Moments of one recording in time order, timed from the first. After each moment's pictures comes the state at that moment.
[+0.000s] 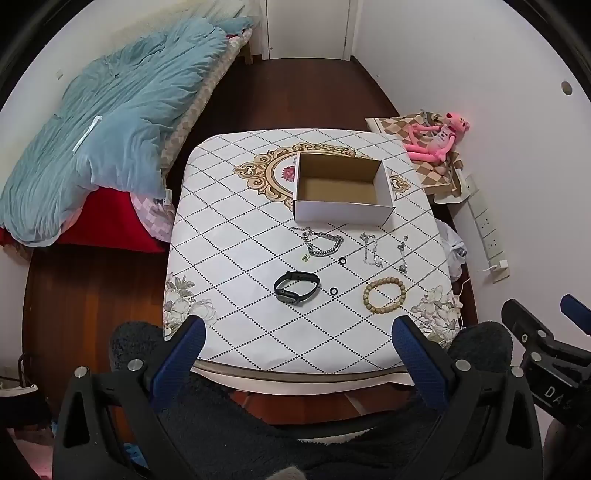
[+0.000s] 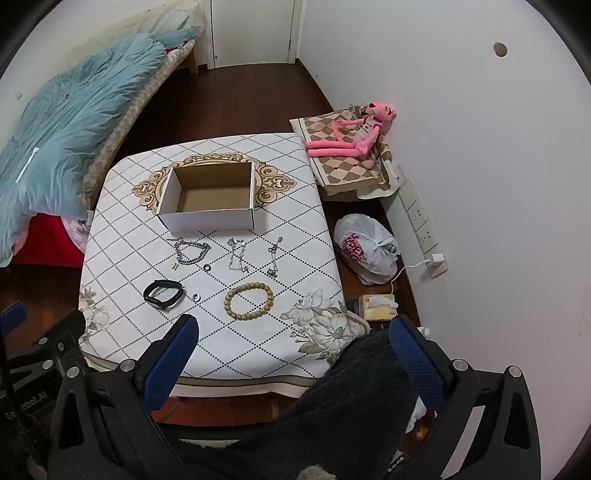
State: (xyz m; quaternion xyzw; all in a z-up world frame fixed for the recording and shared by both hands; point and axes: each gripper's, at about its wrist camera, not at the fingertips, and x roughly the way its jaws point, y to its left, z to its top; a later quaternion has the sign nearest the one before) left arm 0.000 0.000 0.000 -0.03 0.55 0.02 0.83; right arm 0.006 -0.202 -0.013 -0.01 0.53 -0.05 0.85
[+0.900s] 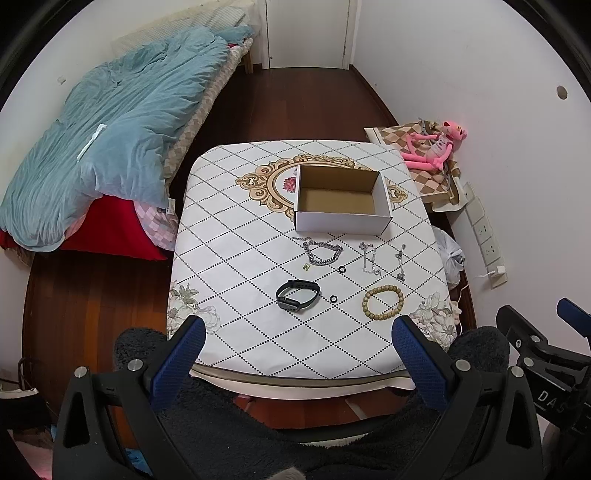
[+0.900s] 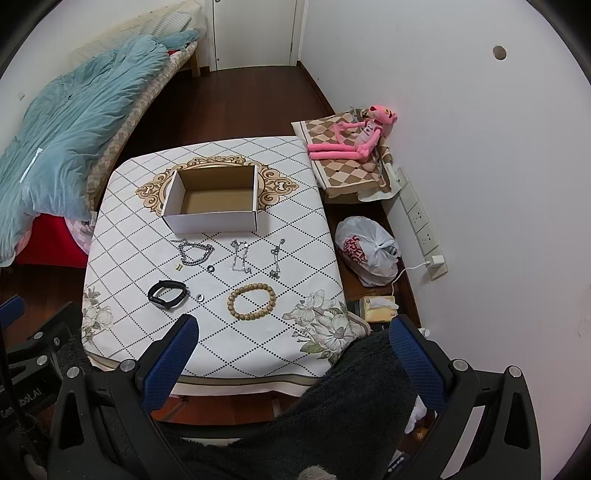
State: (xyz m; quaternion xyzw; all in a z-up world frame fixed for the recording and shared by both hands) left arm -0.004 0.000 0.014 -0.03 0.54 0.02 0.84; right arm 0.000 -0.199 -0.003 -0.02 0.53 -0.05 0.85
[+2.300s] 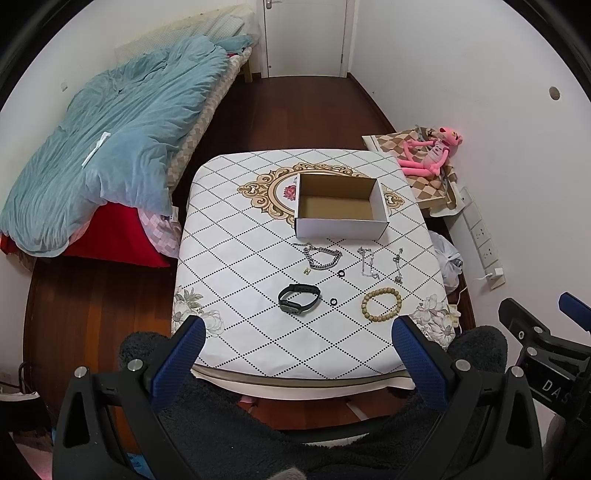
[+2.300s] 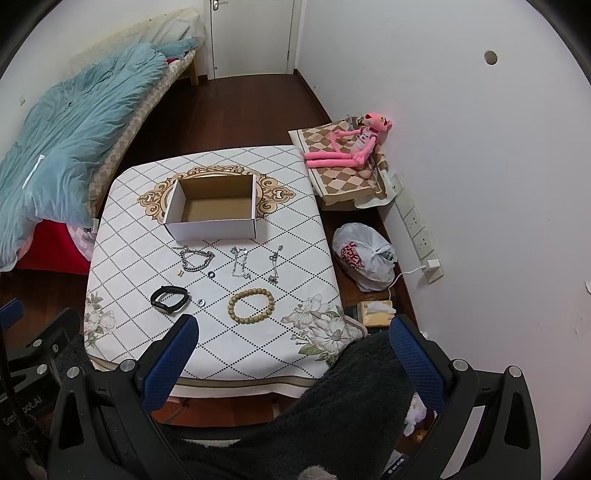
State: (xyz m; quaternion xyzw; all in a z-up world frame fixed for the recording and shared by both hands) left arm -0.015 0.000 0.027 -0.02 0.52 0.02 0.85; right arm -0.008 -0.201 0.009 -0.02 0.51 -0.05 0.86
